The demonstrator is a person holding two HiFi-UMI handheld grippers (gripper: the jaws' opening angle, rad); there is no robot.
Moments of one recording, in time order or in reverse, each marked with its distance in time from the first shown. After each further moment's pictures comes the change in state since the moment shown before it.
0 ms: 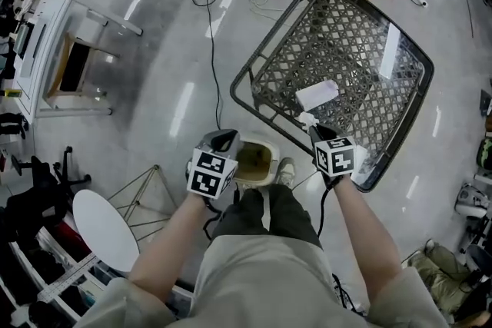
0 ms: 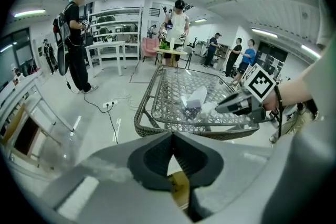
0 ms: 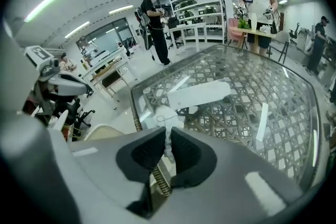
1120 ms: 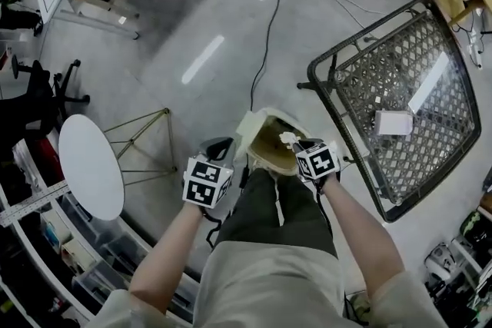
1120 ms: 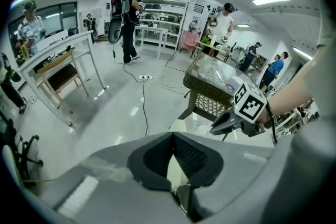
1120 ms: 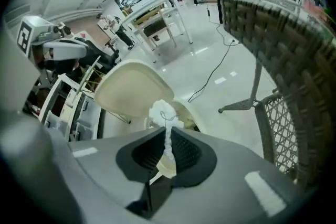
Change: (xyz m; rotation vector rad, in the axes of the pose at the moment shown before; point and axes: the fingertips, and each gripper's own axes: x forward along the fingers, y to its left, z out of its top) left arm -0.070 0.076 -0.193 -0.361 0.043 0.202; right arm 0.151 0.183 -0.131 -0.368 0.438 0.339
